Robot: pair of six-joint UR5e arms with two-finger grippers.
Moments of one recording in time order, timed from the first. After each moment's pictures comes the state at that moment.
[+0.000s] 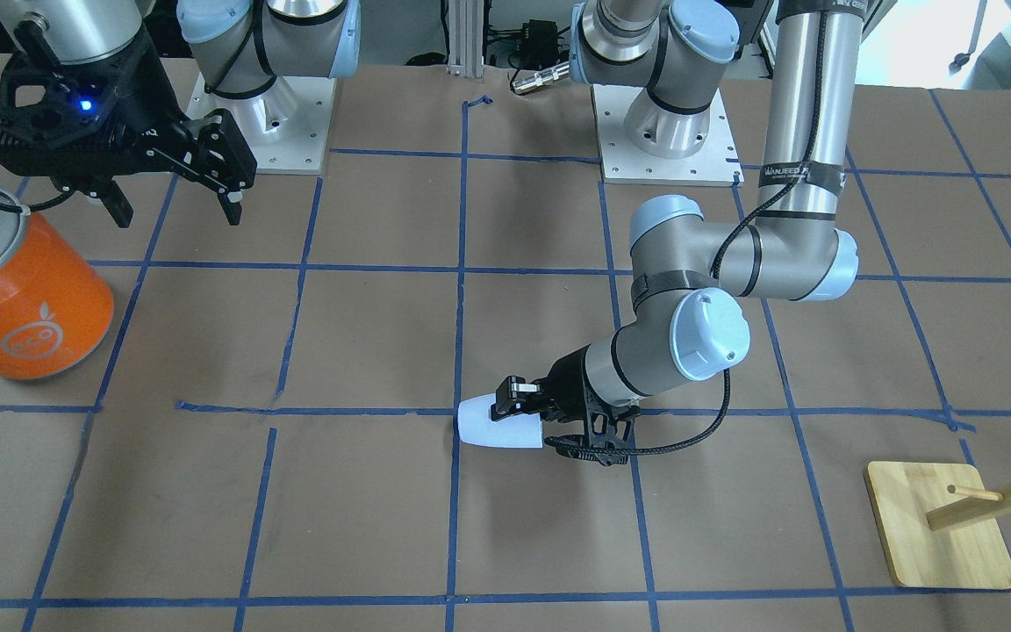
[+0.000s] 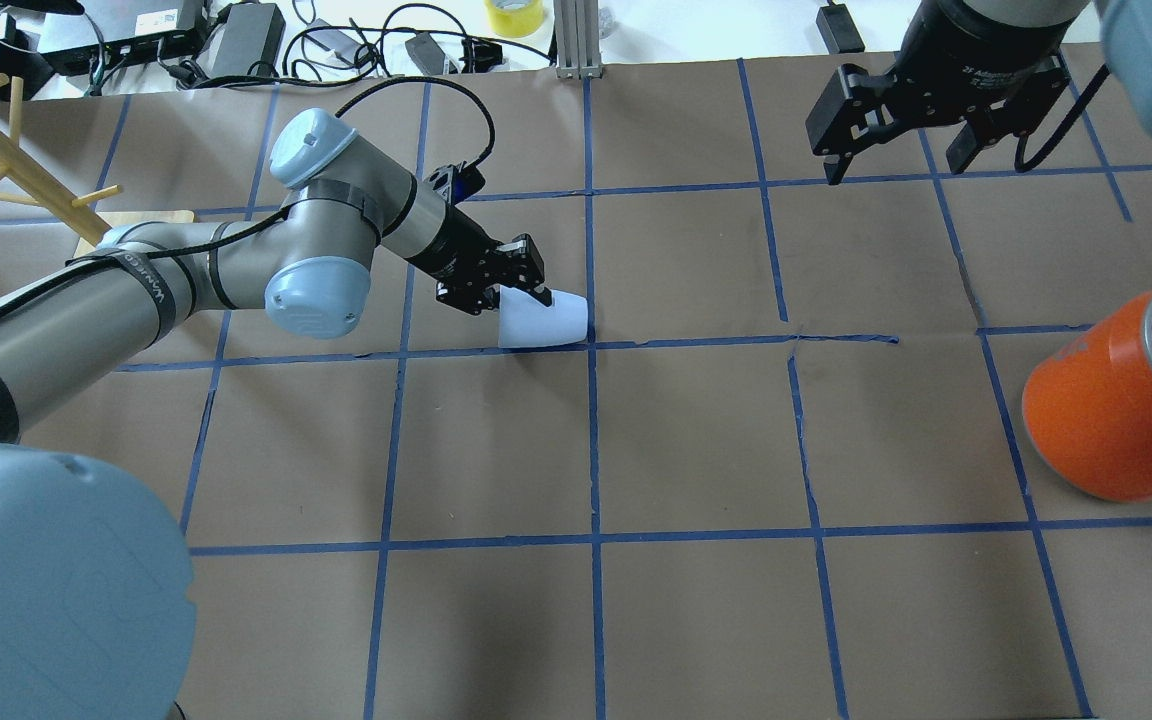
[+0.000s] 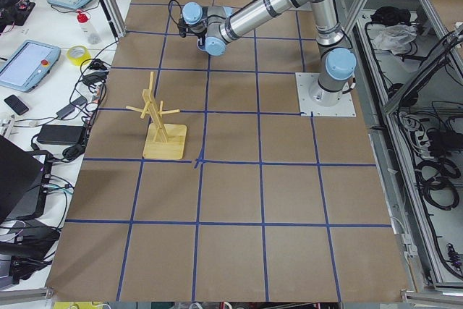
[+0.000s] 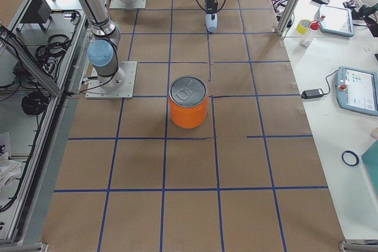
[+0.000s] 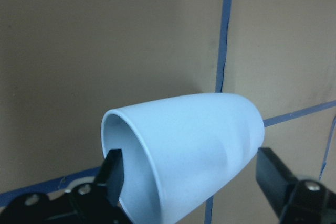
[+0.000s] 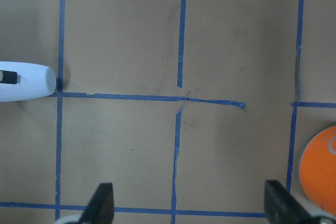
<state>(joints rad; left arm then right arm) -1.62 -2.06 -1.76 -0.91 1.00 -0.13 1.57 -1.58 1.51 -1.61 -1.56 -0.05</state>
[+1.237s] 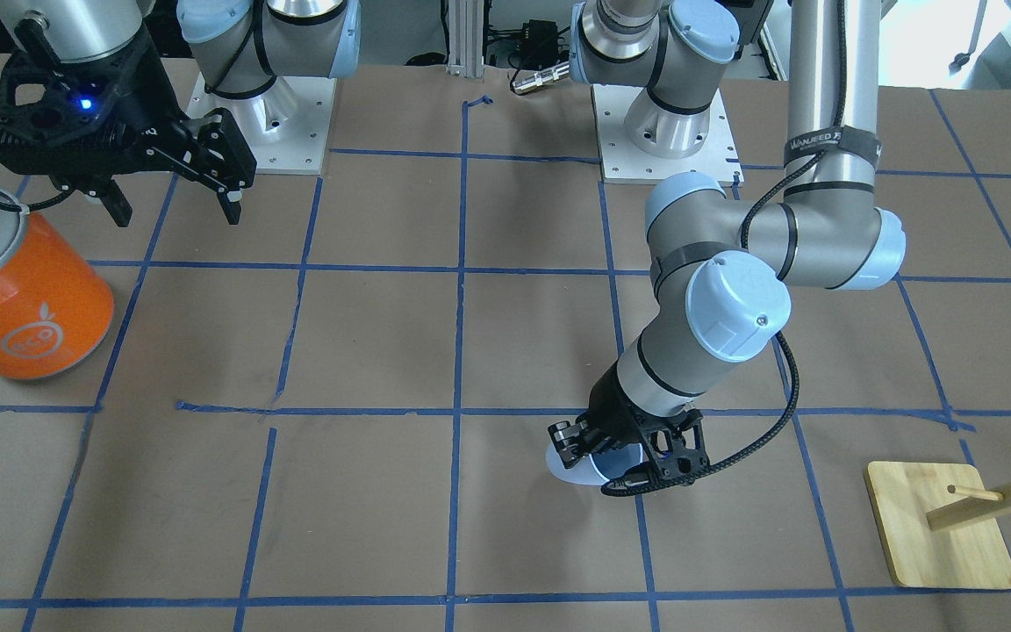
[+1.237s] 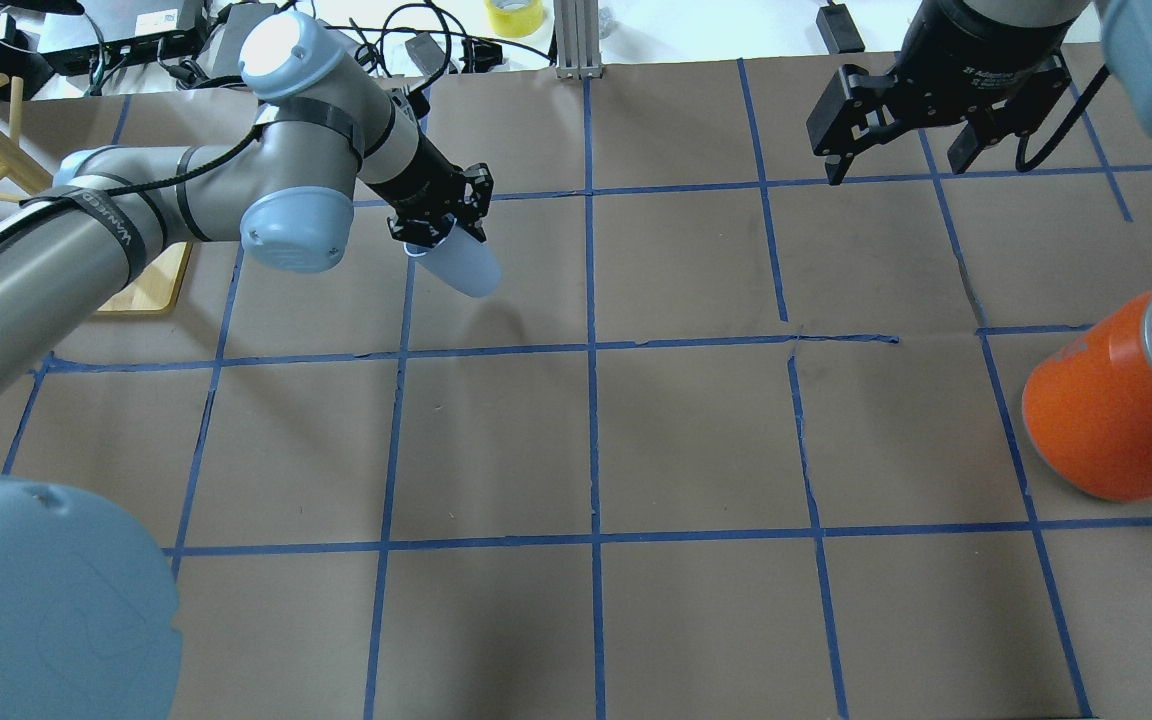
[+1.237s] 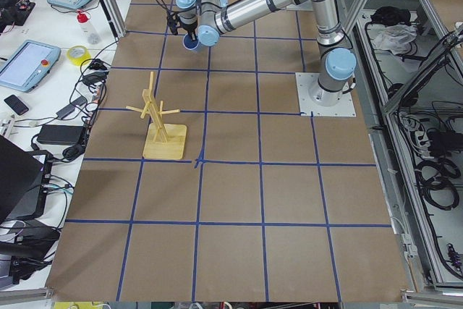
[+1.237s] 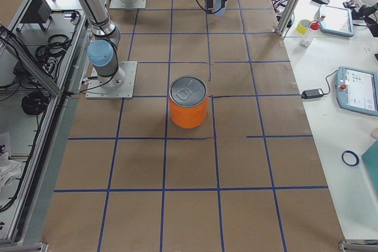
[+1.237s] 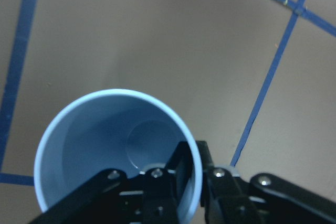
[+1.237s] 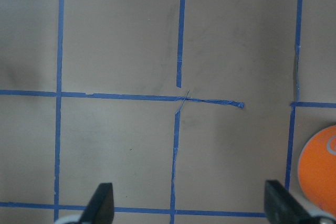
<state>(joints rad) -1.62 -2.02 -1.60 -0.94 1.34 -0.36 1.57 -1.58 1.51 -1.61 -1.57 -0.05</state>
